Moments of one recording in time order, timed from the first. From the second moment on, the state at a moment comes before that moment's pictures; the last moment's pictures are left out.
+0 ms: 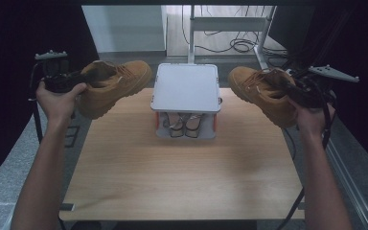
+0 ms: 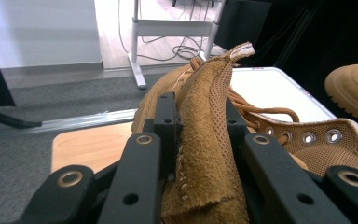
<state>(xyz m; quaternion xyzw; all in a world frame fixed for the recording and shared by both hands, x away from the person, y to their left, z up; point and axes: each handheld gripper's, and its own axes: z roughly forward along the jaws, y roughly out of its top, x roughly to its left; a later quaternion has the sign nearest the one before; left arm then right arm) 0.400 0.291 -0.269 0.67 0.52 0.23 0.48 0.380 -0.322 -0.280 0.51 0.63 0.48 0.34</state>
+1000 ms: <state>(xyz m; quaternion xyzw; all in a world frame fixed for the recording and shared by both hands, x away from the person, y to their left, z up) 0.445 0.220 -0.276 0.66 0.51 0.19 0.52 0.426 -0.232 -0.277 0.52 0.61 0.52 0.31</state>
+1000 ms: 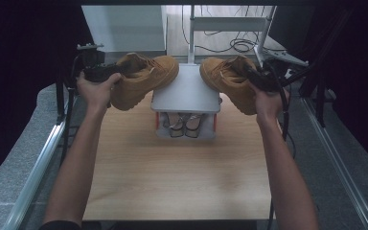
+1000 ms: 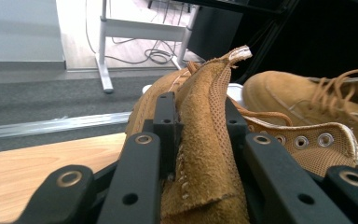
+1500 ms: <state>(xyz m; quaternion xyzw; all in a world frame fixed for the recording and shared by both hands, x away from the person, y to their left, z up) 0.472 0.201 -0.280 0.64 0.52 0.16 0.54 0.454 -0.184 -0.273 0.52 0.59 0.54 0.30</state>
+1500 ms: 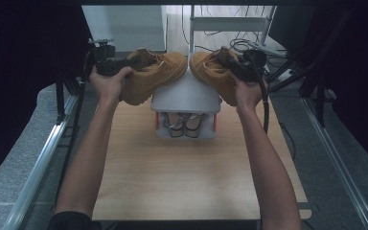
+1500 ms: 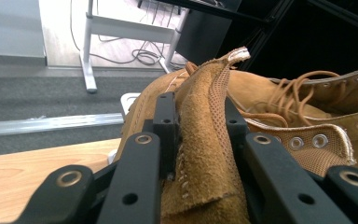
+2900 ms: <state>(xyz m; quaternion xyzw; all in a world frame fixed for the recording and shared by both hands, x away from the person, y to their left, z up) 0.498 0.197 -0.304 0.64 0.53 0.10 0.54 0.466 -0.208 -0.295 0.52 0.62 0.52 0.27</state>
